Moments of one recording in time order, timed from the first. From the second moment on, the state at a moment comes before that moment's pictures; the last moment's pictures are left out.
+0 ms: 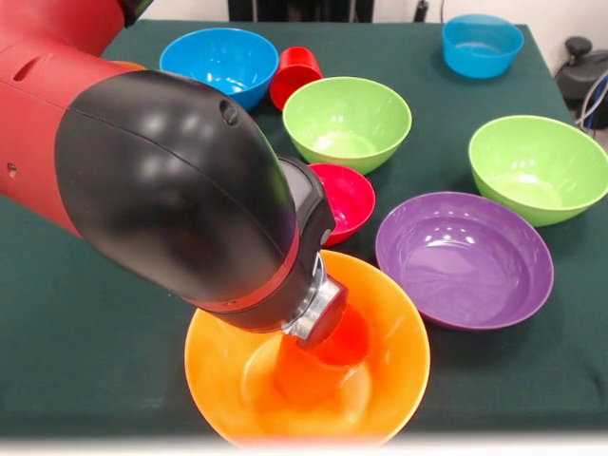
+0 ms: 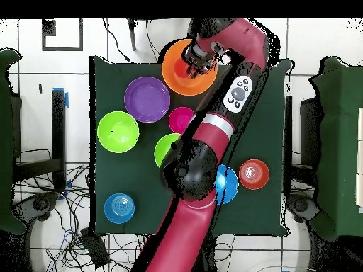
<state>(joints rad) -0.49 0.45 -1.99 0.08 2.06 1.56 1.86</state>
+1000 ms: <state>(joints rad) -0.49 0.45 -1.99 0.08 2.06 1.51 1.86</state>
